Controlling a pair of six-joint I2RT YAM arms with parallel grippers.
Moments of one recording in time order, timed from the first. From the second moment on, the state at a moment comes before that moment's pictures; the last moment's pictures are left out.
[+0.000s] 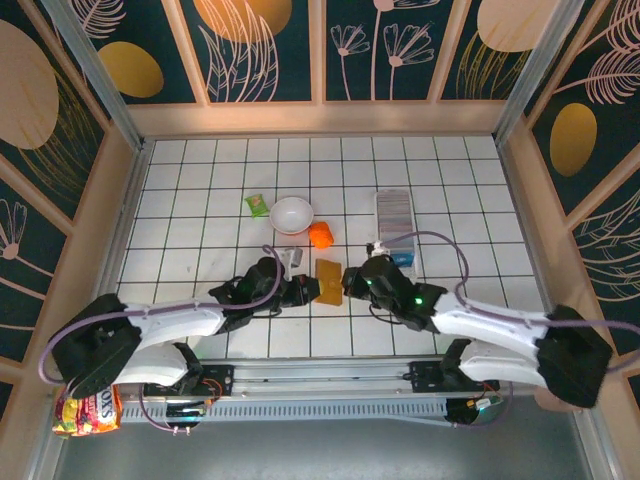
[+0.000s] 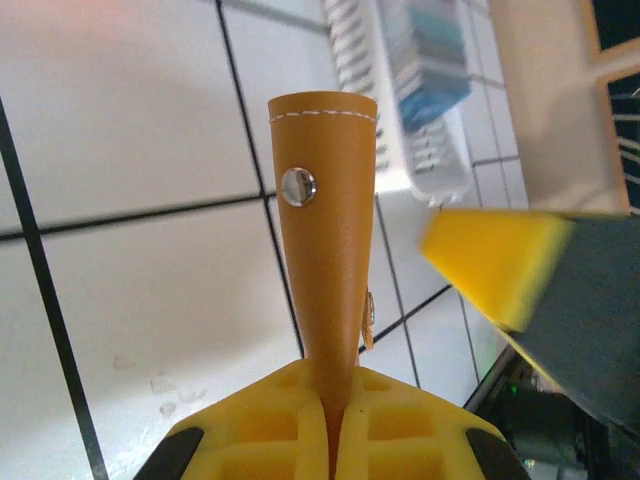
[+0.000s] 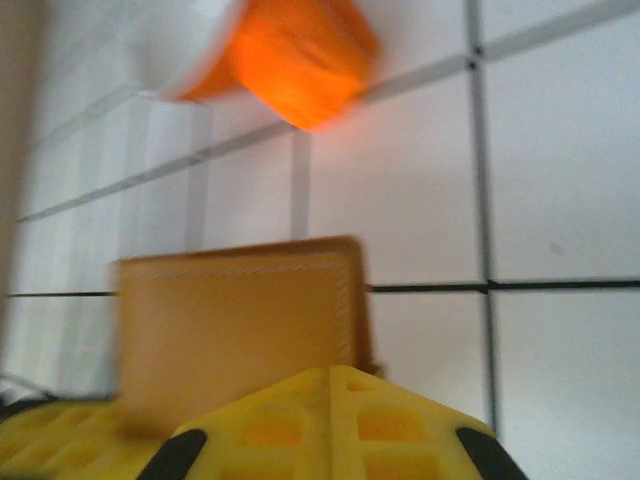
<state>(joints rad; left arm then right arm) -0.92 1.27 0.45 0.29 0.16 -0.97 0.99 1.06 0.48 -0.02 0.20 1.01</state>
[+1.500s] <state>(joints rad) -0.92 1.00 0.58 0.11 0.02 -0.52 0.97 1.06 0.61 0.08 0.06 0.76</state>
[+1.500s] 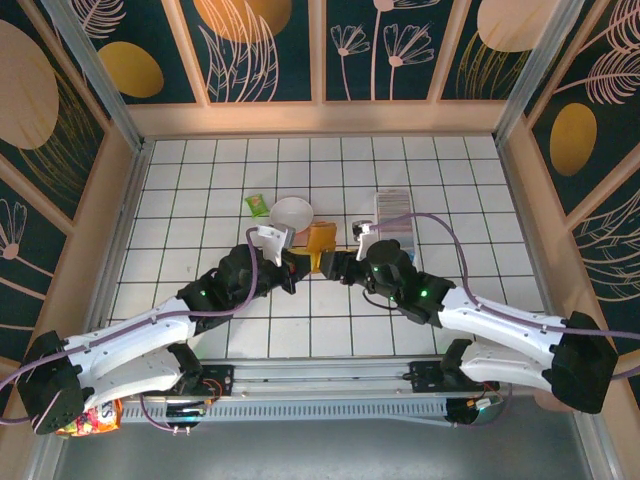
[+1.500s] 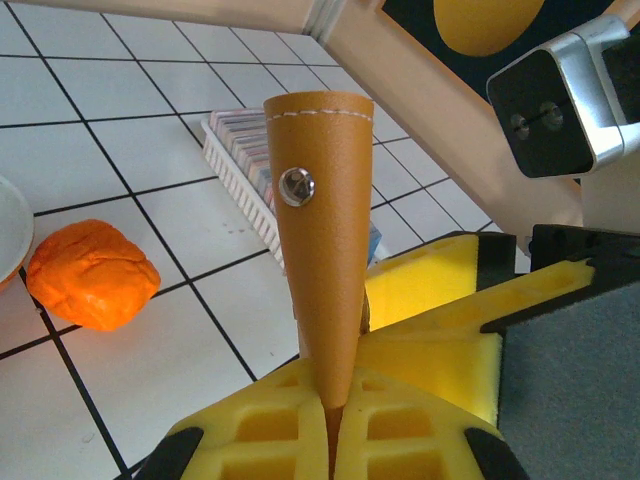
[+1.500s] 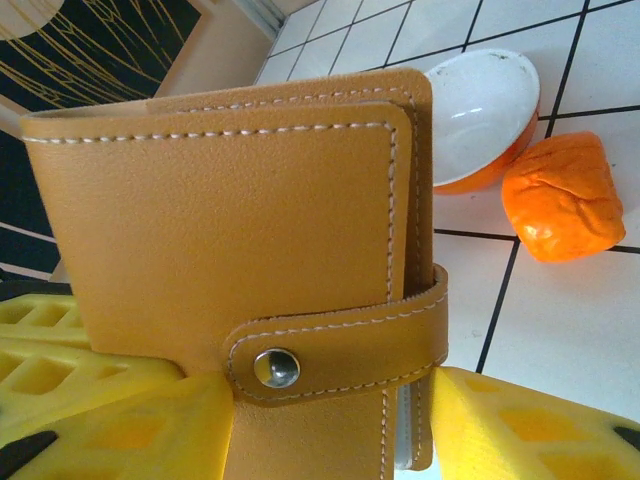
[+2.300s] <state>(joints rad) -0.92 1.00 0.56 0.09 -0.02 -0.54 0.96 1.14 0.68 -0.09 0.38 0.76</state>
